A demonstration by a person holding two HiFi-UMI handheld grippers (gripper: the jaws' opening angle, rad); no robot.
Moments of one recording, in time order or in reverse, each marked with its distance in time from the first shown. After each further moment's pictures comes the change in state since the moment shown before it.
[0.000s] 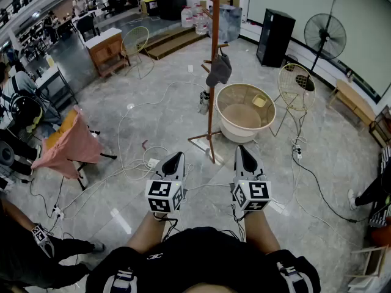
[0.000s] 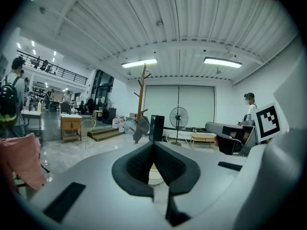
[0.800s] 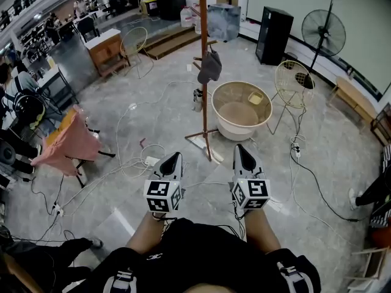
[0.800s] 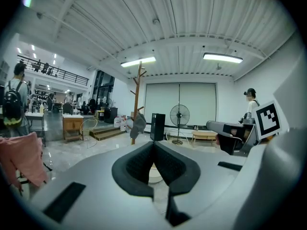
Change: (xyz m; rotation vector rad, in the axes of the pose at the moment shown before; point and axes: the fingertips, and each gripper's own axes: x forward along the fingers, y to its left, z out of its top) left arm 0.010 -0.074 -0.018 0.011 0.017 0.033; right arm -0.043 -0.066 -0.008 0.015 0.013 0.019
